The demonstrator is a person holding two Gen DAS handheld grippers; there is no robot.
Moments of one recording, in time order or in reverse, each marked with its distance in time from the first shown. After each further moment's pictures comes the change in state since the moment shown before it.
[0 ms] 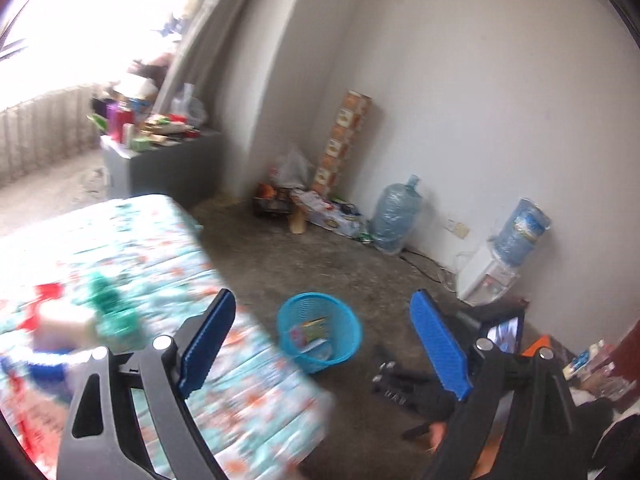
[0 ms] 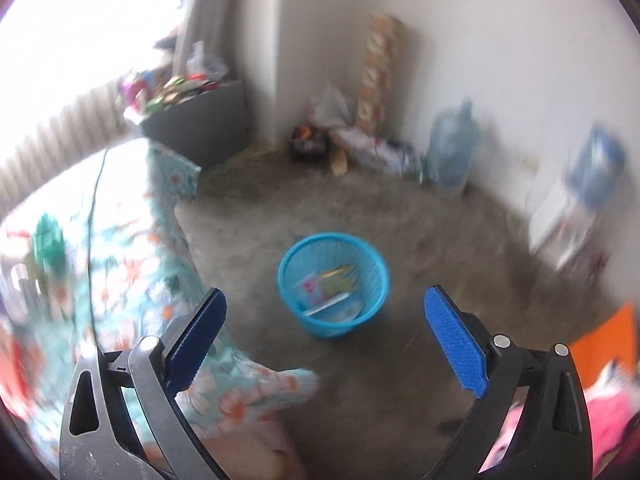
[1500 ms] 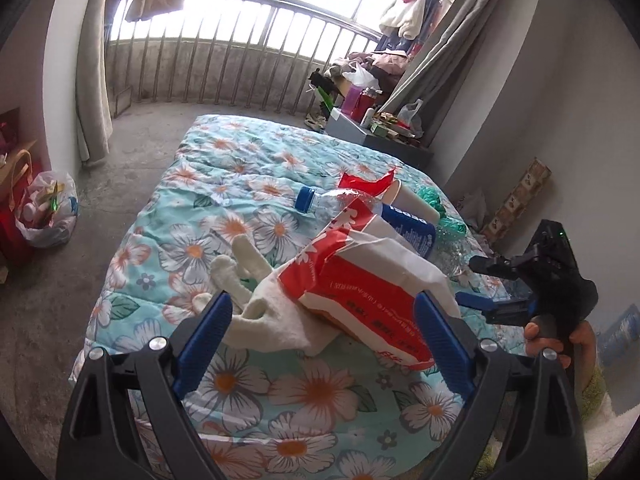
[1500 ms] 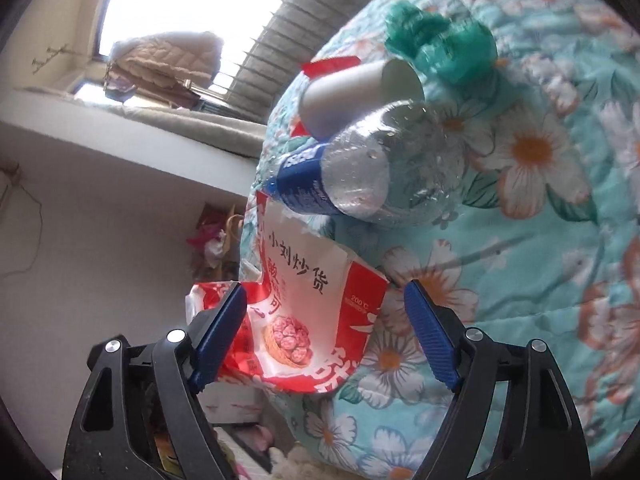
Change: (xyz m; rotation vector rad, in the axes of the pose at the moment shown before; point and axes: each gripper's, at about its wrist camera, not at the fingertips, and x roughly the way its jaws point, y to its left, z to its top) left arm -0.188 0.227 -0.202 -0.408 -0.101 0.497; right arm 0.025 0.261 -0.035 0.043 0.642 1.222
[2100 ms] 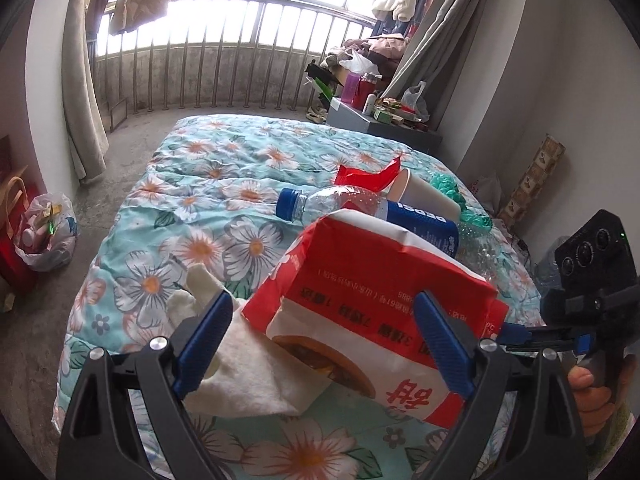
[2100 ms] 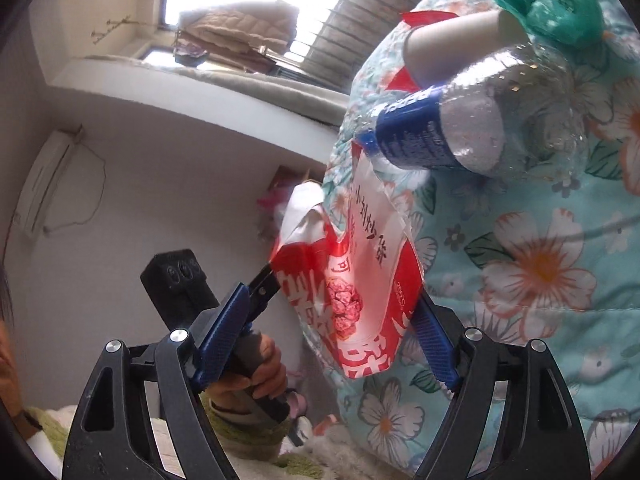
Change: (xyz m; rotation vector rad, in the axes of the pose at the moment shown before) left arm 0.072 -0.015 0.013 0.065 0.035 0.044; right arm 0.029 0.052 -0.020 -0.187 0.105 0.230
